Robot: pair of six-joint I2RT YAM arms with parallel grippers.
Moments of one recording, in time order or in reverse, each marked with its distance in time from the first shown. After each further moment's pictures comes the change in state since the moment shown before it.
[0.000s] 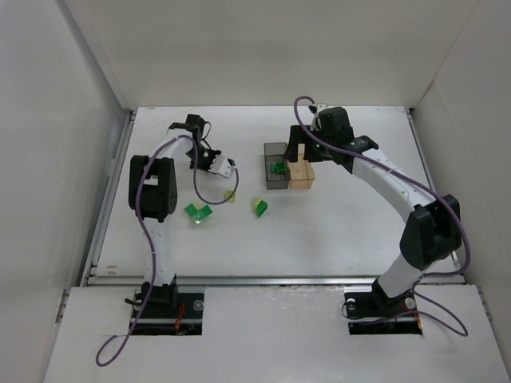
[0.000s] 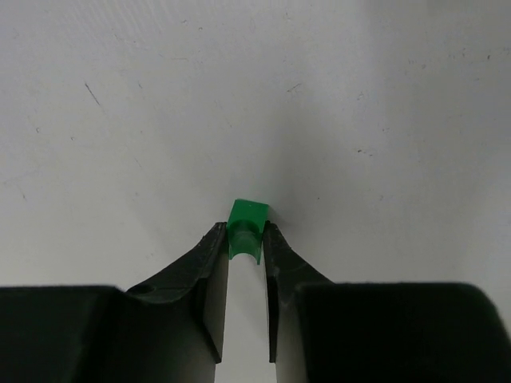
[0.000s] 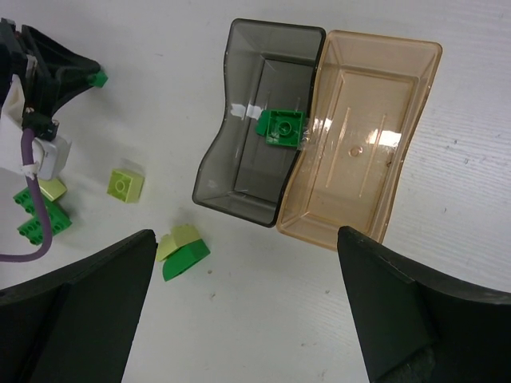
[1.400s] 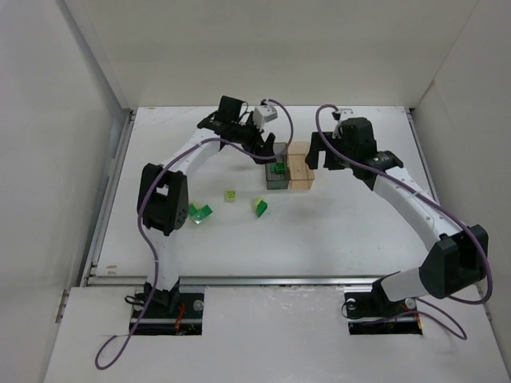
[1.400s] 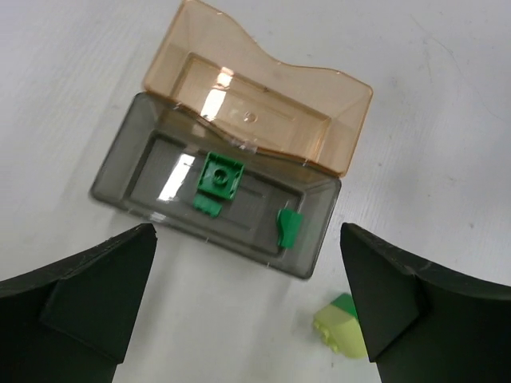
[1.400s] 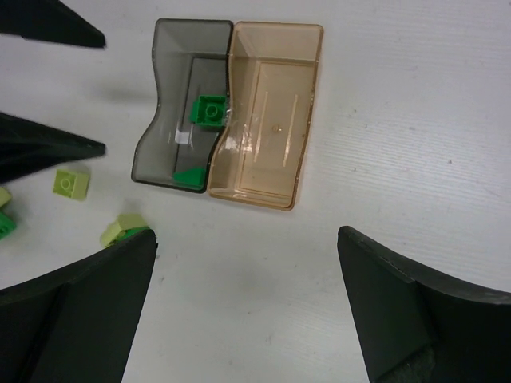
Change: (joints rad) left arm -0.257 -0.103 0.053 0.468 0.411 -1.546; right arm -0.071 -0.233 -0.190 0.005 0.106 -0.036
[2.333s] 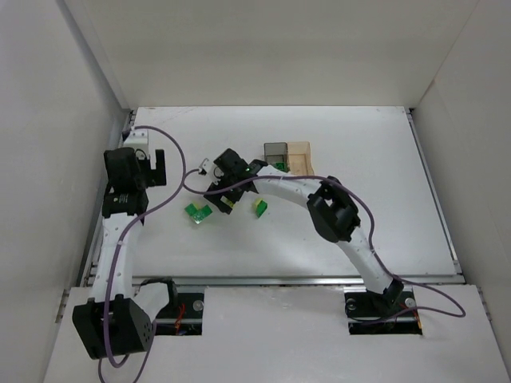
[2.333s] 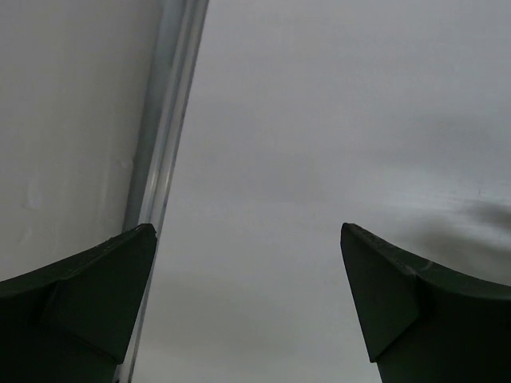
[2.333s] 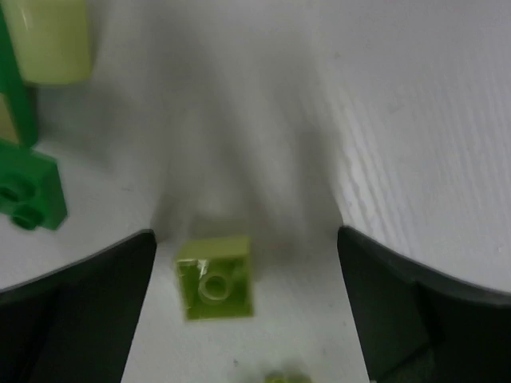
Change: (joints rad) left arm 0.526 -1.064 -0.871 0.141 -0.883 -0.170; right arm 0.528 0.960 0.767 -0.132 -0.116 -0.500
